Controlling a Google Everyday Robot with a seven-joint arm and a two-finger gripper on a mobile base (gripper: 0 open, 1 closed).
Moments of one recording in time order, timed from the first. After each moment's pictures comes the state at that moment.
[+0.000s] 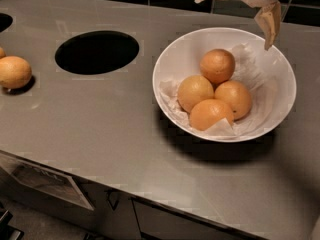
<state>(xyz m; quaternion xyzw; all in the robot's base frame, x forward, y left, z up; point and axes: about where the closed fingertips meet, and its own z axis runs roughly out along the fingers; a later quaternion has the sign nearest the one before) 0.614 -0.175 1.002 -0.93 0.29 -0.14 0.15</state>
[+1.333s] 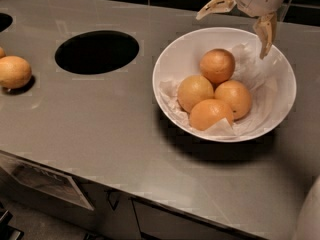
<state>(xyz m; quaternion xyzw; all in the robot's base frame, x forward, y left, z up) 0.604 -0.178 0.980 -0.94 0.28 -0.09 0.14</state>
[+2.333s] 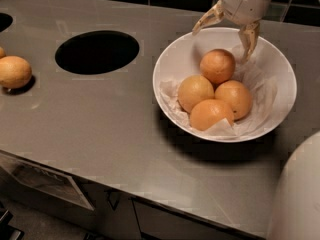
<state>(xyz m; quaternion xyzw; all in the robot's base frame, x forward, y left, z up) 0.616 -0.165 0.954 -0.95 0.28 -0.06 0.13</state>
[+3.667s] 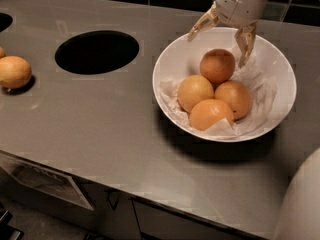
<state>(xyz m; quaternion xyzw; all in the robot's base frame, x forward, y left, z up) 0.593 -0.149 0.955 -0.96 0.26 -0.04 0.12</state>
